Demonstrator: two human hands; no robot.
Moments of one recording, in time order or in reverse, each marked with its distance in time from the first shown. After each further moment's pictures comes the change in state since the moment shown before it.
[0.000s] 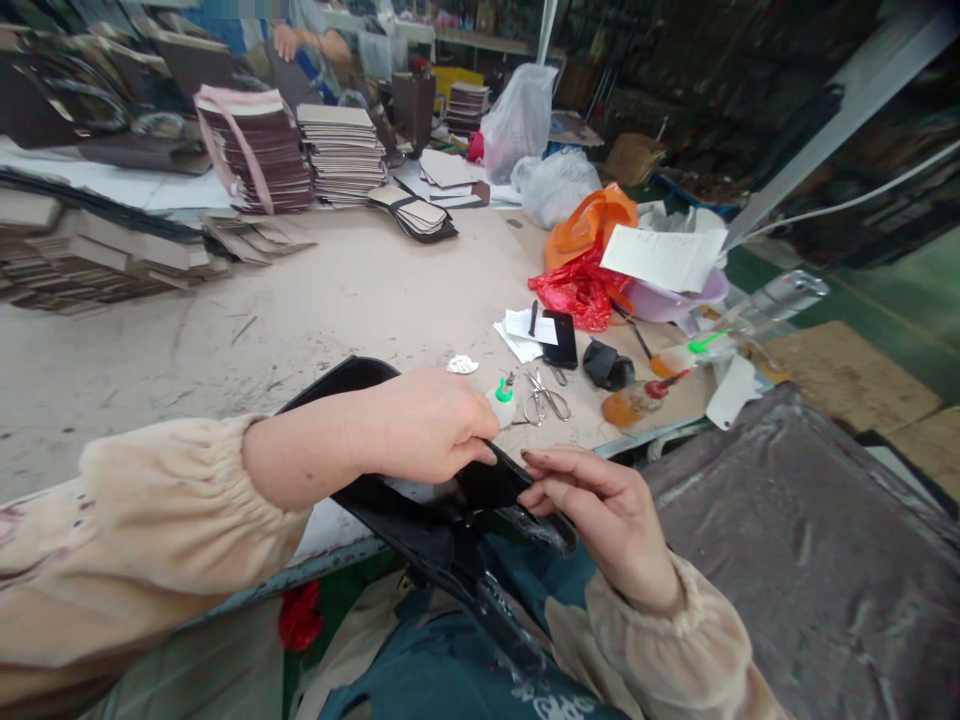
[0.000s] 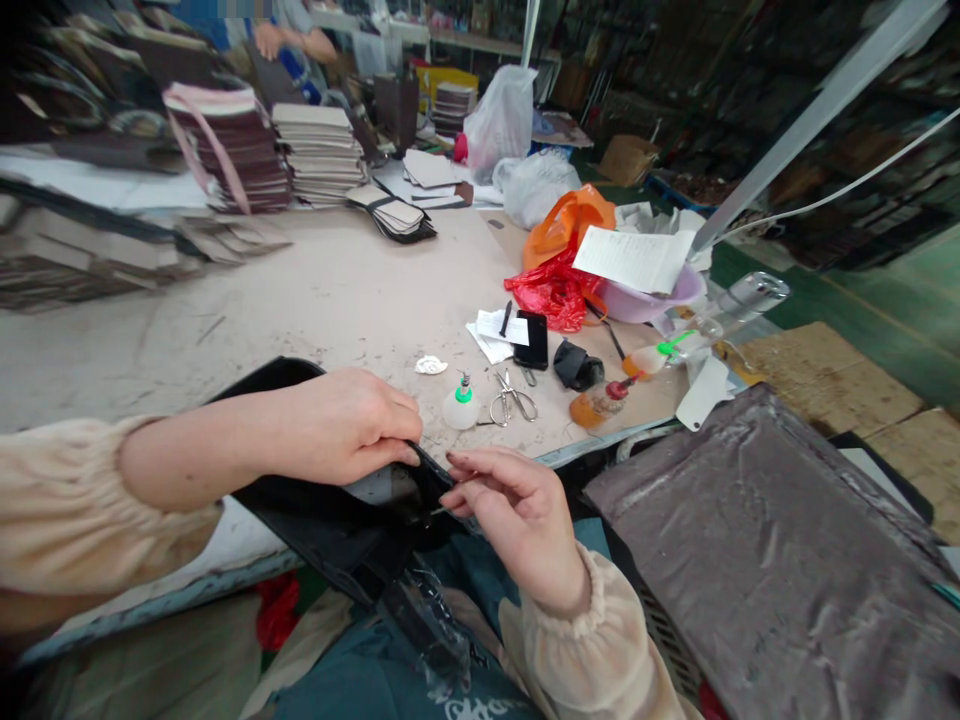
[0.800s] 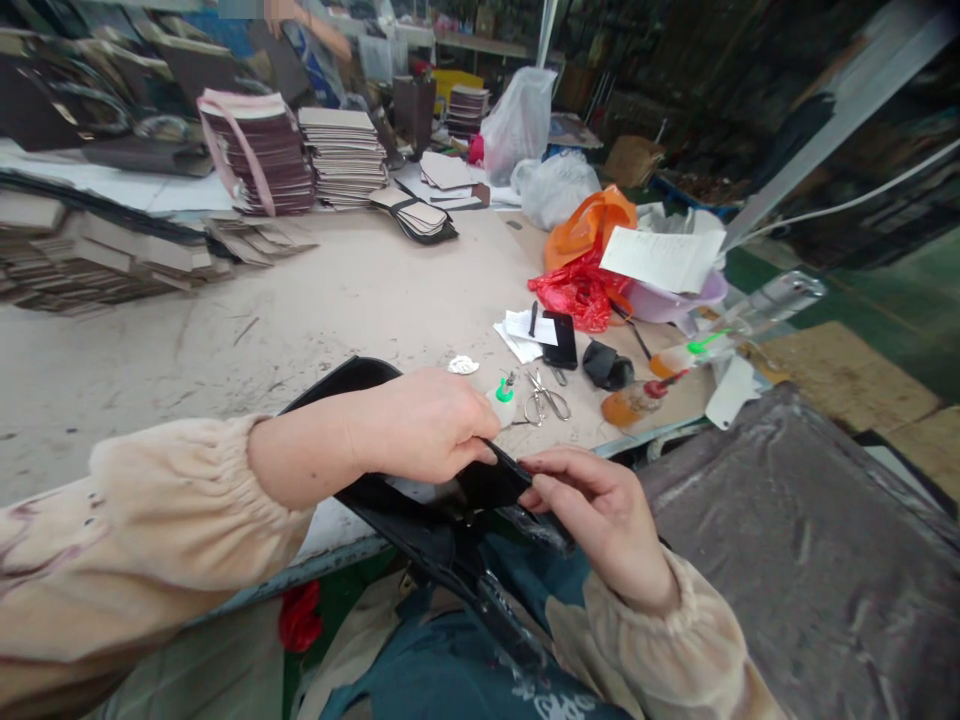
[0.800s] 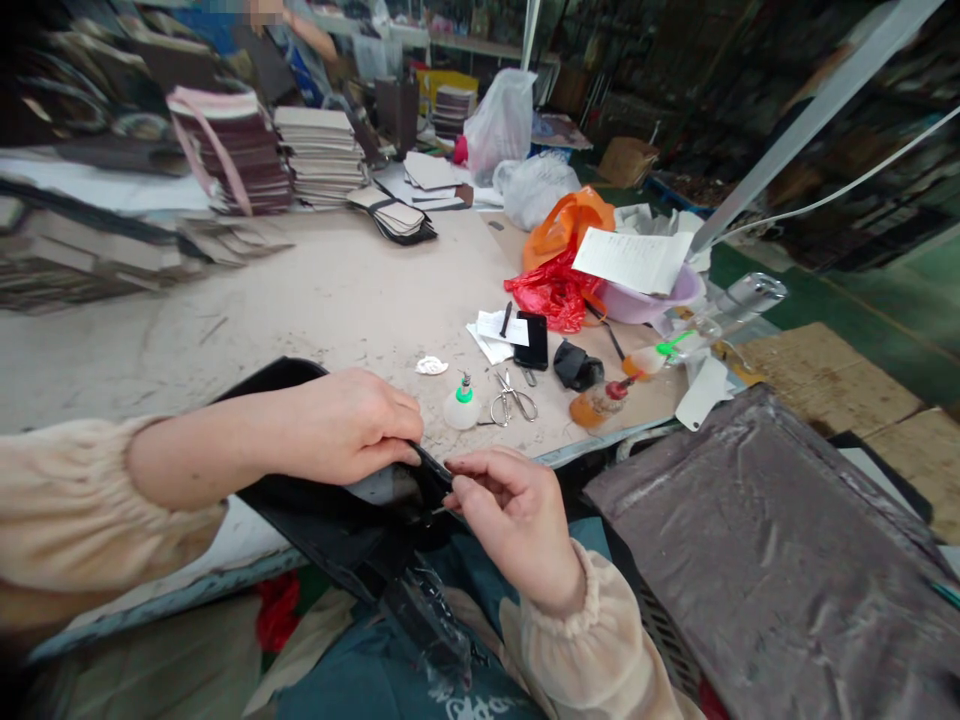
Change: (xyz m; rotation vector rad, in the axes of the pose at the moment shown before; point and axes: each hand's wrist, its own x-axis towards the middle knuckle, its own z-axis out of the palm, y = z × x) left_hand -0.001 0.000 0.000 -0.026 0.026 0.005; right_hand 0.002 -0.008 0.004 -0.185 0.009 0.005
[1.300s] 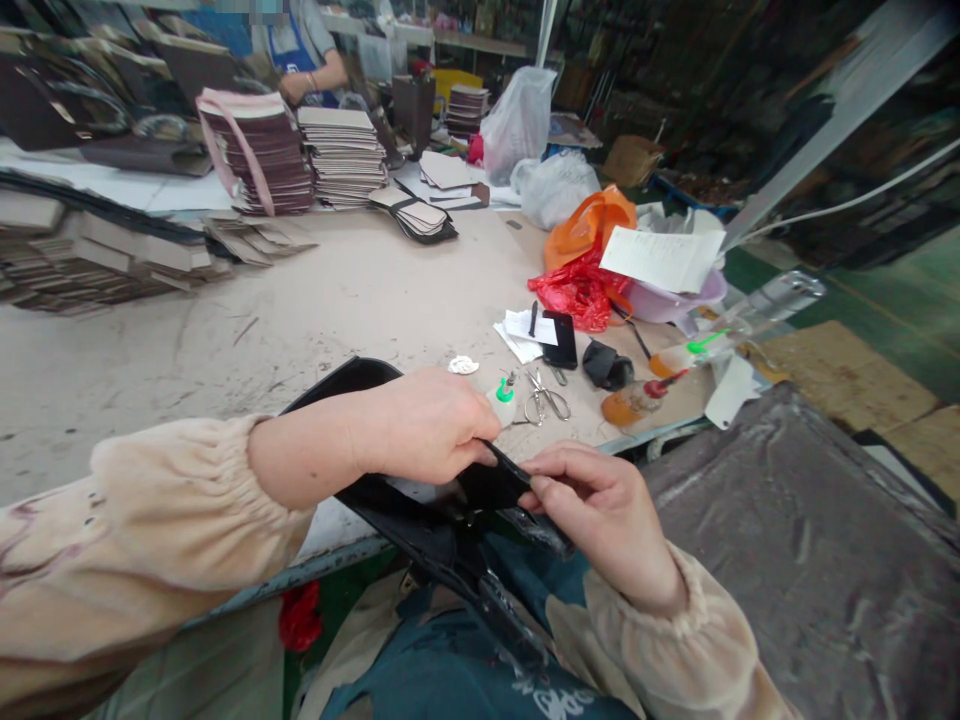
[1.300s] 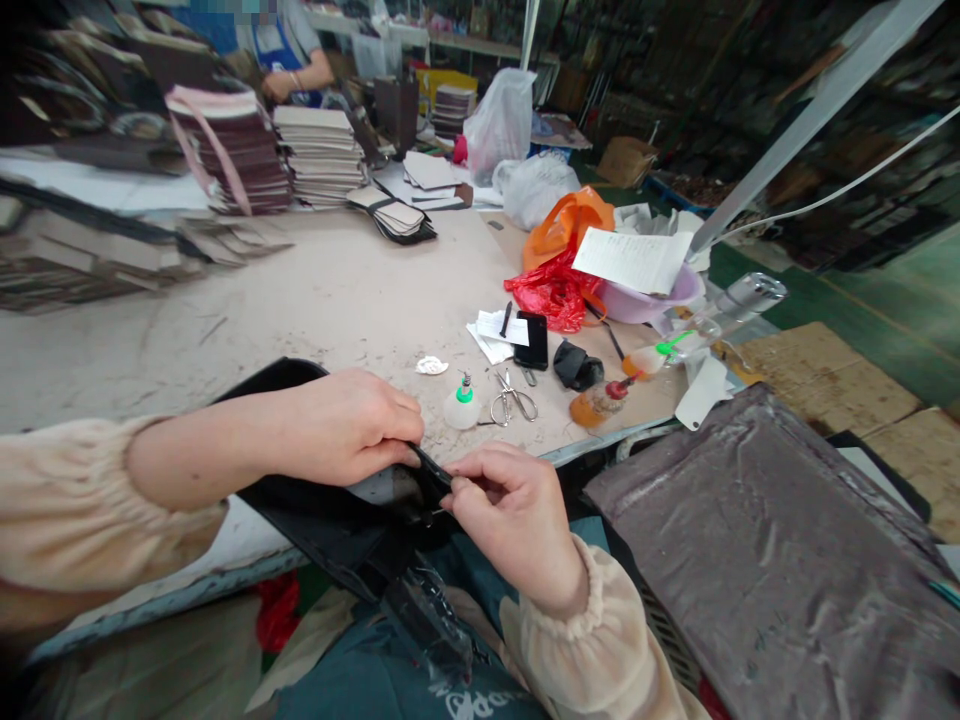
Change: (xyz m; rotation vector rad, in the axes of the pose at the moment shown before) left_hand 0.001 0.001 -0.002 0.043 -0.051 -0.002; right_hand 0.003 -0.007 0.001 -0.126 0.008 -0.053
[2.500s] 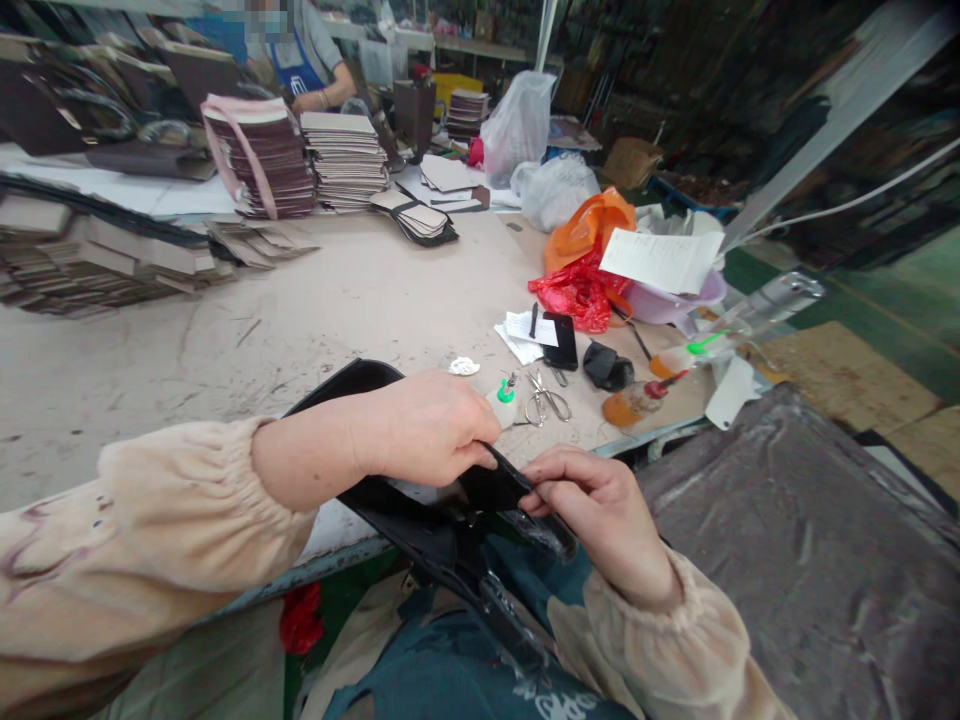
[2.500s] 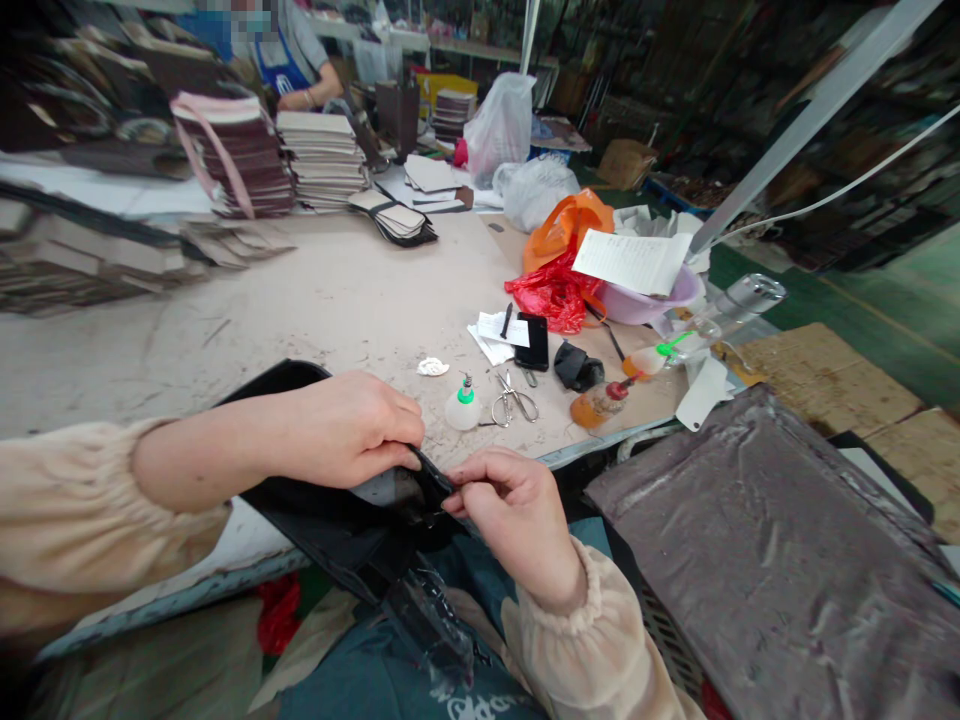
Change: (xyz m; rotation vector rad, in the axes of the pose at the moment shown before) left_hand -0.001 0.000 0.001 -0.002 0.006 0.014; right_hand 0.001 0.003 0.001 0.241 -0.036 0.220
